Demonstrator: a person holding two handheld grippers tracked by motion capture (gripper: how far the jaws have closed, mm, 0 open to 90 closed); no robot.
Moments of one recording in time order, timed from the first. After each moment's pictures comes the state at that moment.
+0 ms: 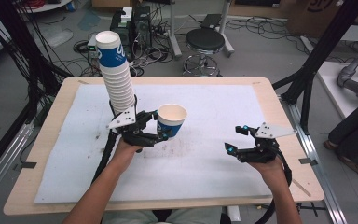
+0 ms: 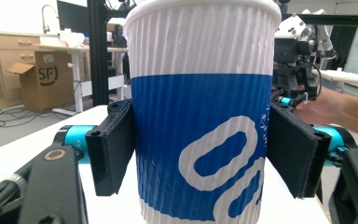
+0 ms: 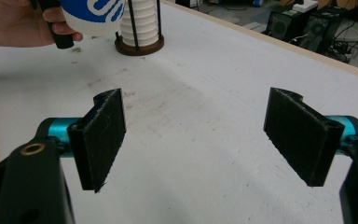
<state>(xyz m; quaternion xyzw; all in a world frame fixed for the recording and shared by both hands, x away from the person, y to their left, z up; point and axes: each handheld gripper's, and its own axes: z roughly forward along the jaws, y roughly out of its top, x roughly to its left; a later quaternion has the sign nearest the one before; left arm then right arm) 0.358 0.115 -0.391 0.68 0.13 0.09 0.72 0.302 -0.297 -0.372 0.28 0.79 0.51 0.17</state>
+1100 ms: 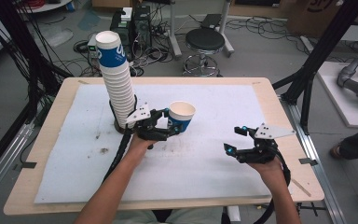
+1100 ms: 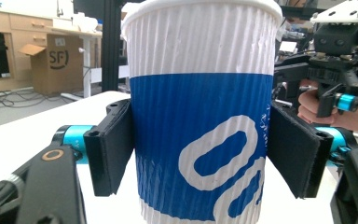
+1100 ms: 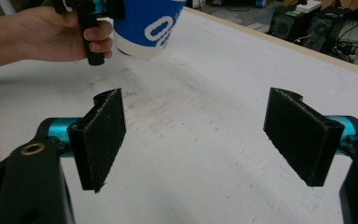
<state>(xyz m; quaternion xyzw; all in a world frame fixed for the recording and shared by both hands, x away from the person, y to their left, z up) 0.394 0.076 -0.418 0.68 0.17 0.07 0.71 0.304 -0.297 -0.376 0.28 0.79 0.52 0.16</state>
